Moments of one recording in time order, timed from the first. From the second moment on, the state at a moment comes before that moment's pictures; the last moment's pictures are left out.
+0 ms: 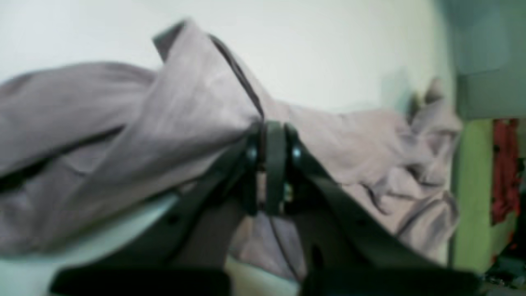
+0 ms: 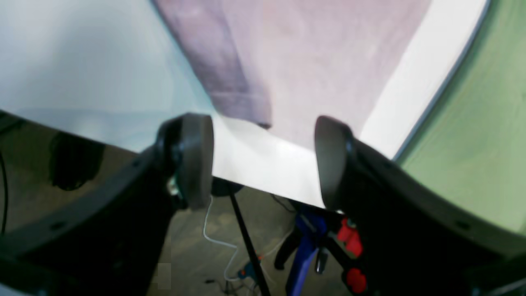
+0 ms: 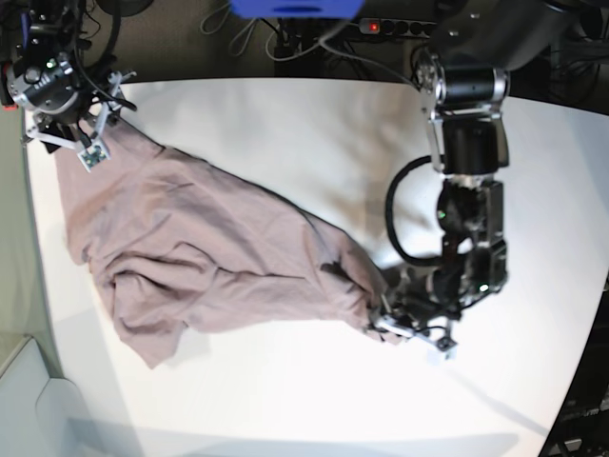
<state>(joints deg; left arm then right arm) -26.8 -0.3 -8.1 62.6 -31.0 -4.6 50.2 -25.7 11.5 23.1 116.0 -0.3 40.1 -60.3</state>
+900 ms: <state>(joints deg) -22.5 -2.8 -7.6 71.2 -26.8 -5.1 48.5 -25.8 12.2 23.1 116.0 -0.3 40.1 -60.1</state>
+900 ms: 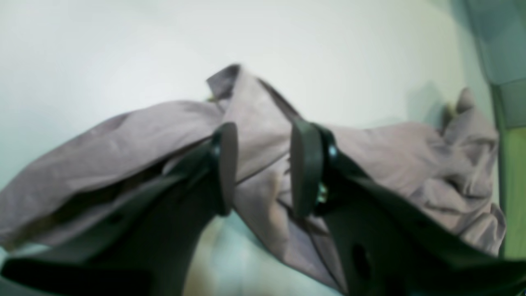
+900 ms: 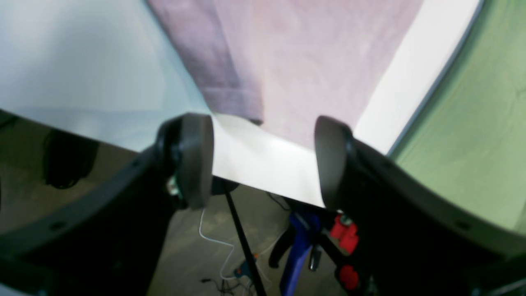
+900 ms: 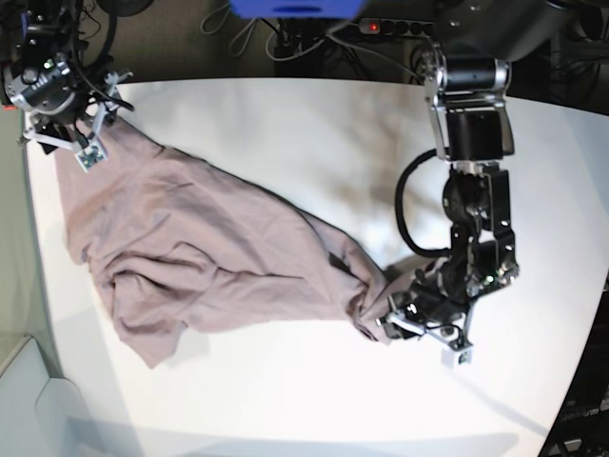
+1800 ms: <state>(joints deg) -19.3 -20.6 -12.8 83.6 -30.2 -5.1 48.9 -25.7 13.2 23.5 116.1 -0.3 40.1 -60.3</state>
